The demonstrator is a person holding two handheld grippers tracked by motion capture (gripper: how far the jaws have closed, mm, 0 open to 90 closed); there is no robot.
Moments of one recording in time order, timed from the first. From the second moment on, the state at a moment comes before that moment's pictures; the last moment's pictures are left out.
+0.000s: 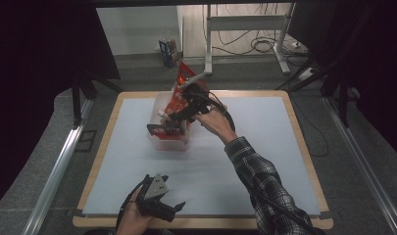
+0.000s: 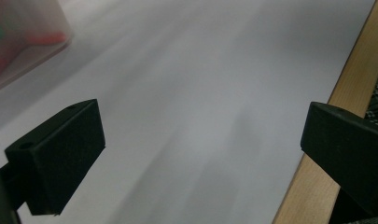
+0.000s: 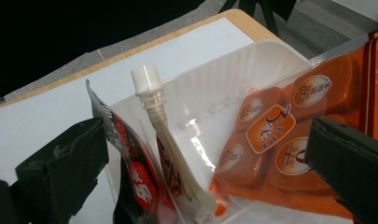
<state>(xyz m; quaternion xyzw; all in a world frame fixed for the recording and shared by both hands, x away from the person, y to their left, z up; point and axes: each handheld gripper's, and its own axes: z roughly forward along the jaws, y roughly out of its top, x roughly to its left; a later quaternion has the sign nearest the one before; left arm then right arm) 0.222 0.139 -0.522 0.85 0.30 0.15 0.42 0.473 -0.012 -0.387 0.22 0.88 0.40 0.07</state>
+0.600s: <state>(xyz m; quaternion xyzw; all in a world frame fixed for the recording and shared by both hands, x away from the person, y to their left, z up) 0.222 0.142 -0.522 0.83 0.30 0.14 0.44 0.458 -0.028 -0.385 0.21 0.89 0.41 0.09</state>
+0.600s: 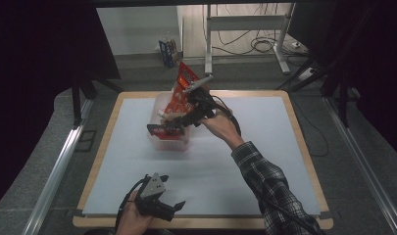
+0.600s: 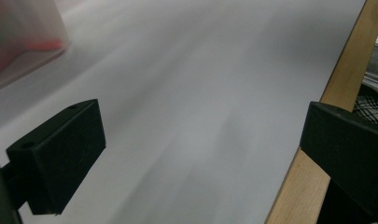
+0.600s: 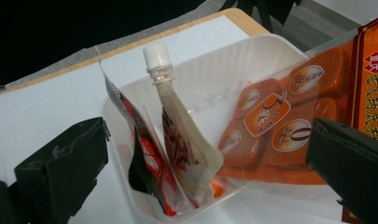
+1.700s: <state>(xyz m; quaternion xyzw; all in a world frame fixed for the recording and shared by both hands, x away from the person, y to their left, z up) 0.223 0.144 -0.521 0.83 0.30 0.13 0.46 0.427 -0.041 -0.393 0.18 0.90 0.39 0.10</state>
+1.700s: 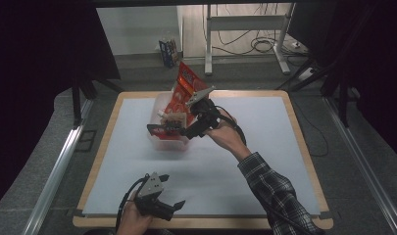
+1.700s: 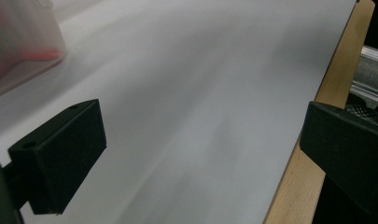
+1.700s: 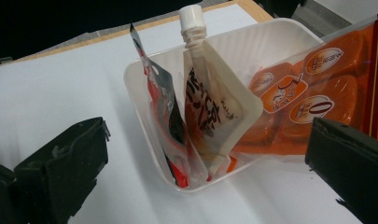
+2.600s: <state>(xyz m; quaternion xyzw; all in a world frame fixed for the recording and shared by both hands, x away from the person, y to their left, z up) 0.222 0.142 -0.521 0.83 0.29 0.15 0.45 0.400 -0.066 -0.398 0.17 0.89 0.41 0.11</state>
